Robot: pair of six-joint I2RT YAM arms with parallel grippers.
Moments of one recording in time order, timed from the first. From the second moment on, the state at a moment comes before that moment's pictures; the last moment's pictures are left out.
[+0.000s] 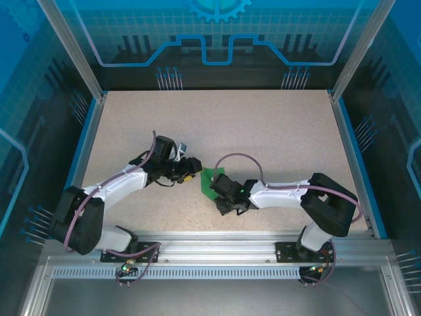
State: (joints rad) left arm -0.38 1.38 0.73 -0.22 0.58 -0.87; right arm 1.00 1.61 0.80 -0.35 0.08 0.51
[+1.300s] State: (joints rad) left arm -0.52 1.74 0.81 -0.10 0.61 -0.90; right arm 0.90 1.59 0.70 -0.17 -0.17 0.52
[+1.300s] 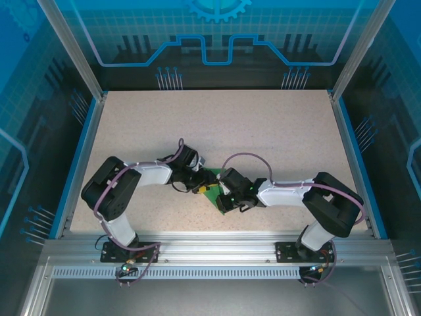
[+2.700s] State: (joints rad) left arm -0.52 1.76 0.82 -0.10 0.62 -0.90; right arm 0.77 1.51 0.62 -0.10 -0.34 0.56
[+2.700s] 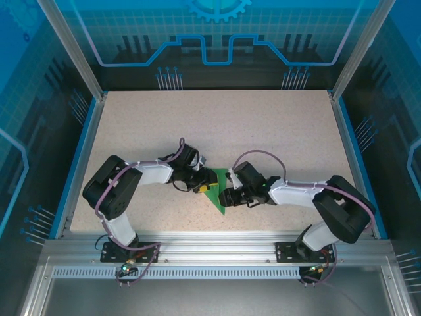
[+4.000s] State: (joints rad) left arm -0.52 1.70 0.81 -0.15 0.58 -0.90; right arm 0.76 1.64 0.69 -0.03 -0.42 0.54
